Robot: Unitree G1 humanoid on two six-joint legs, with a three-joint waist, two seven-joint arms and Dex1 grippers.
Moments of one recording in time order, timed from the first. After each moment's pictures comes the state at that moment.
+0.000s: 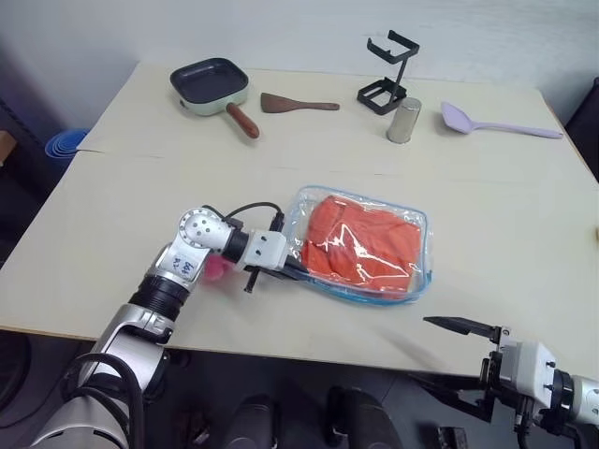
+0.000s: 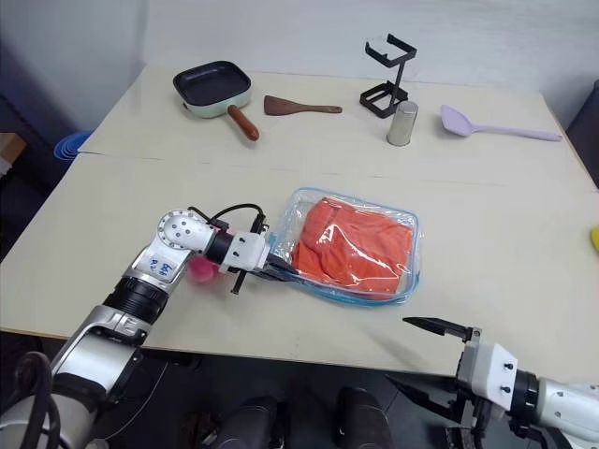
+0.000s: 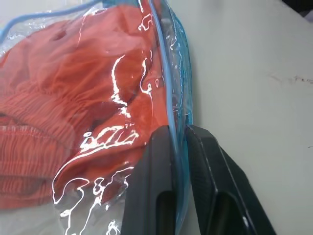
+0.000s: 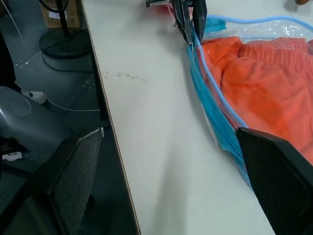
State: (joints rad) left arm -0.79 0.47 -0.33 0.49 -0.08 -0.29 -1.36; right arm 0.56 -0.73 -0.33 -0.51 0.45 -0.15 1.06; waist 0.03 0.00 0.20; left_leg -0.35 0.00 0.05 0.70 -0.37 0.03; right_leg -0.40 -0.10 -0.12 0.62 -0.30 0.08
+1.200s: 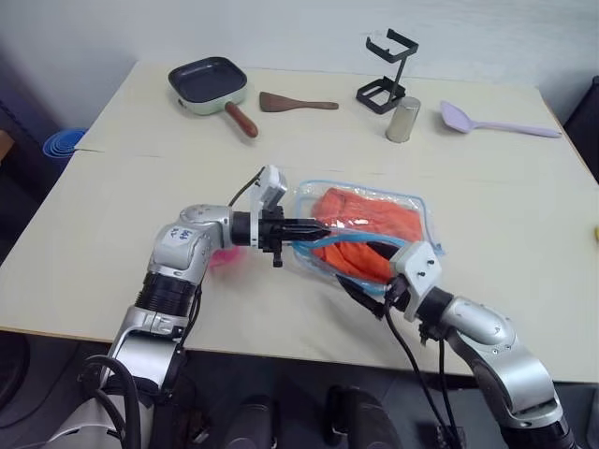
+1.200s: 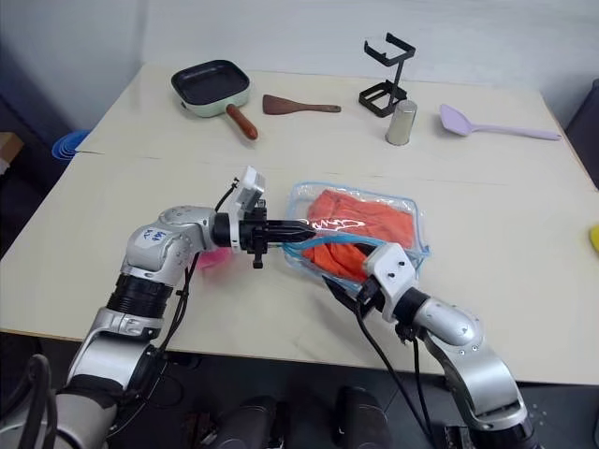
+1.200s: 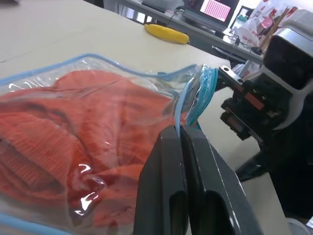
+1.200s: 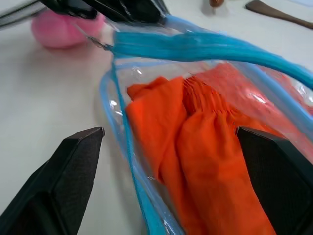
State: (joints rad) left arm -0.79 0.37 -0.12 0.24 -0.42 0.64 -1.10; right arm -0.08 -0.49 0.08 -0.51 0.25 0.47 0.49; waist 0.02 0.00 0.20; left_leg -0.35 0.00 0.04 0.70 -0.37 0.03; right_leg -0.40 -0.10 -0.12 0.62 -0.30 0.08
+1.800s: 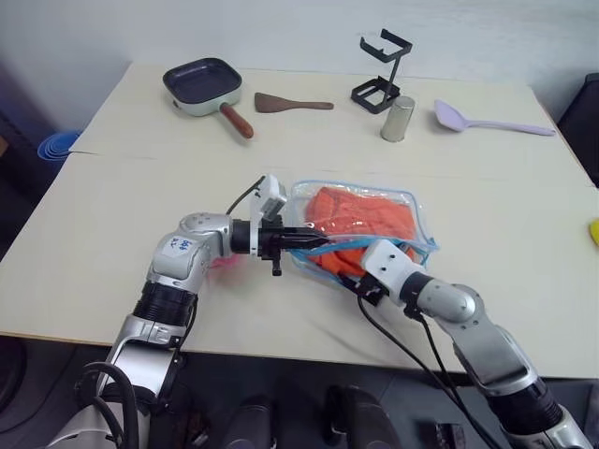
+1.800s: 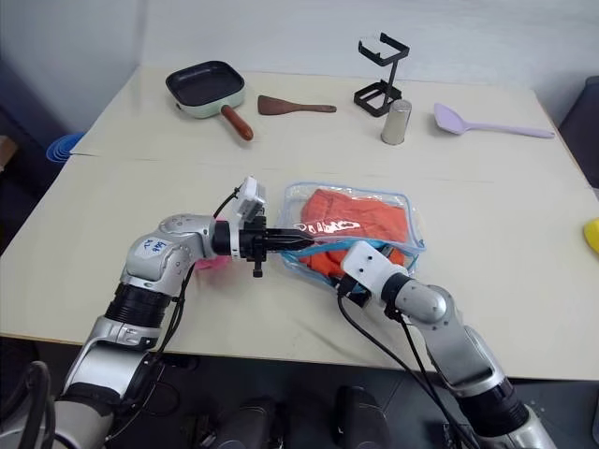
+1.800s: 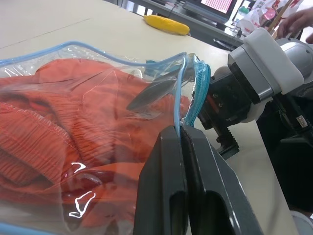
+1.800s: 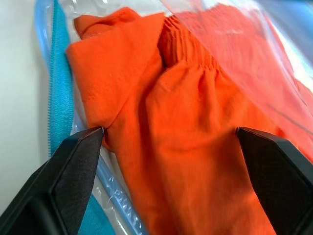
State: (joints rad) left arm -0.74 0.38 -0.13 0.20 -0.42 0.61 -1.08; right arm -0.27 -0.56 0.28 -0.35 -0.05 0.46 0.51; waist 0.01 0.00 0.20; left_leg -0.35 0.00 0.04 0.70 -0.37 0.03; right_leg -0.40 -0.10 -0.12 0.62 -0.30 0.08
